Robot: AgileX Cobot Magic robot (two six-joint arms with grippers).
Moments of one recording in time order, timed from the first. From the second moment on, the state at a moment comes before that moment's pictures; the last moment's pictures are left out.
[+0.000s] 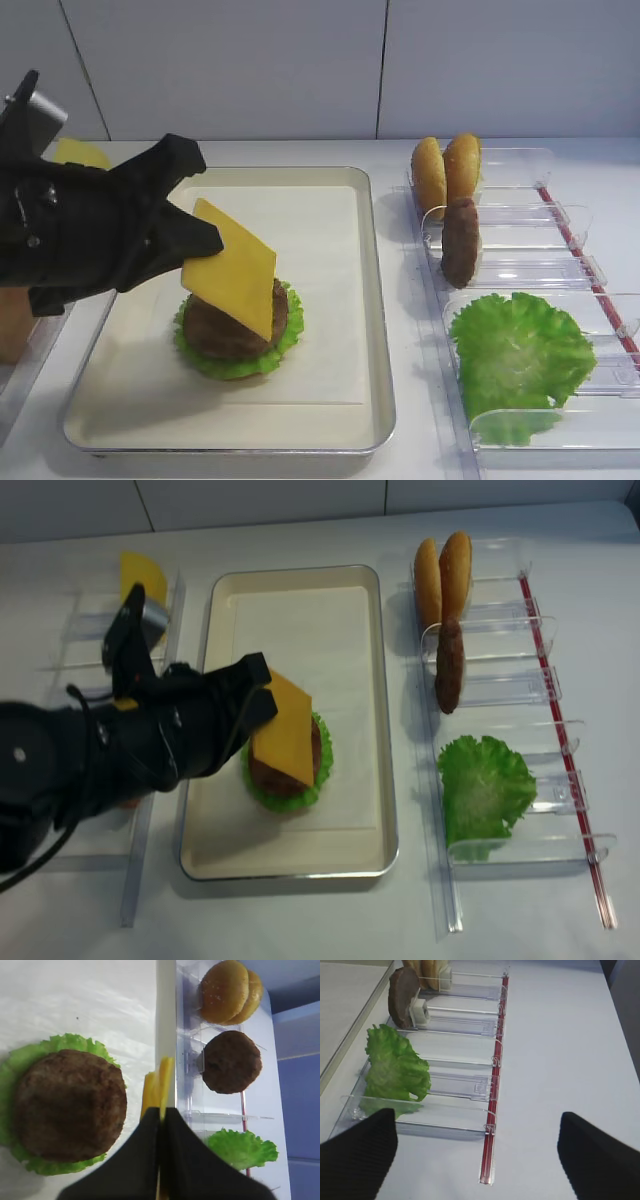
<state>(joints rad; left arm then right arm) -0.52 1.15 -0.62 -1.04 0.27 0.08 0.11 -0.02 -0.47 0.05 1.14 0.00</state>
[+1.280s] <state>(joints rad) -0.56 1.29 -0.66 -1.28 0.17 0.27 0.11 -0.02 -0.47 0.05 1.14 0.00</state>
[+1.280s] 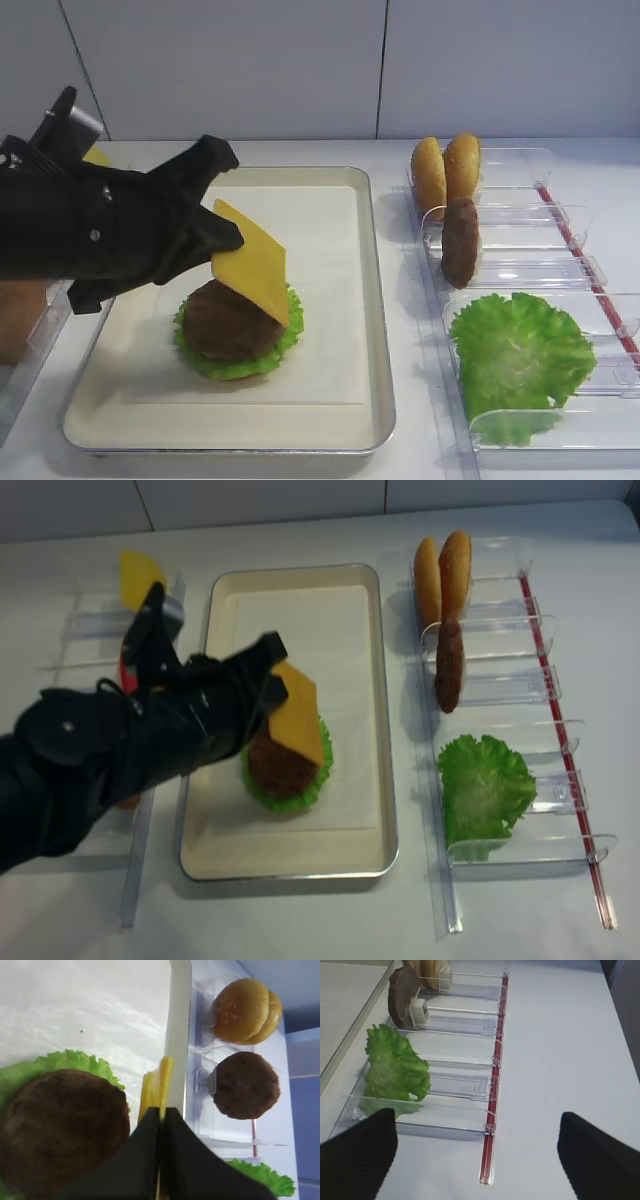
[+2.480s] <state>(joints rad) -0.56 1.33 -0.65 -1.35 0.21 0.60 0.11 -0.02 -0.47 0.05 1.14 0.00</state>
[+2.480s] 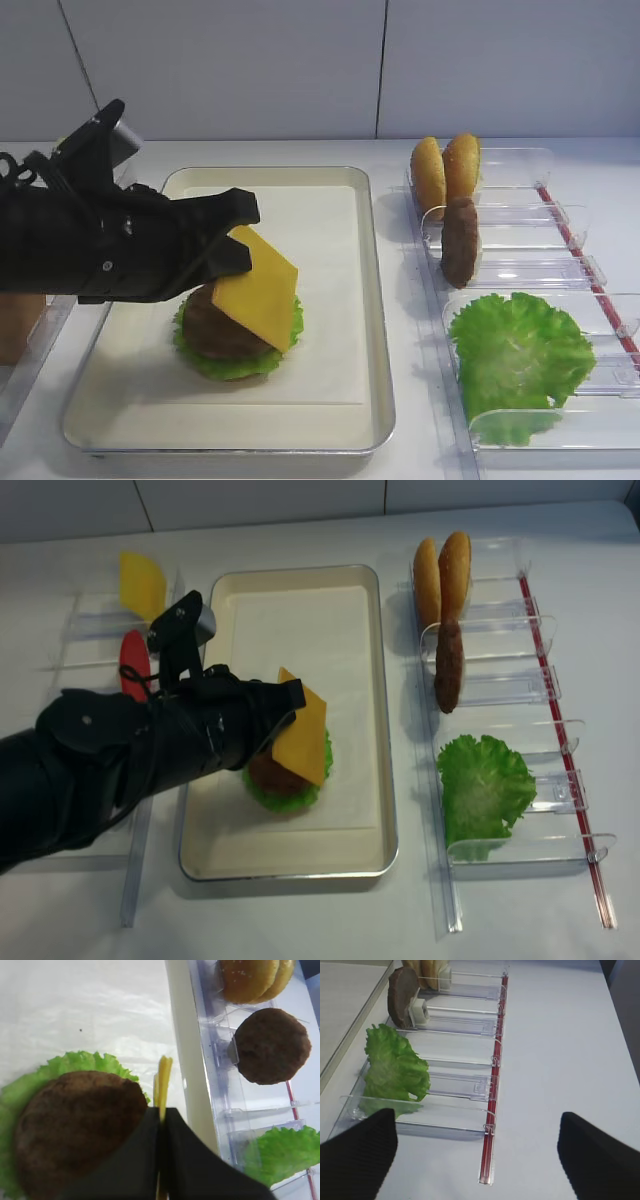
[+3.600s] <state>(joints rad) -0.56 1.33 -0.62 -1.37 0.13 0.58 0.11 -0.02 -0.47 0.05 1.14 0.00</state>
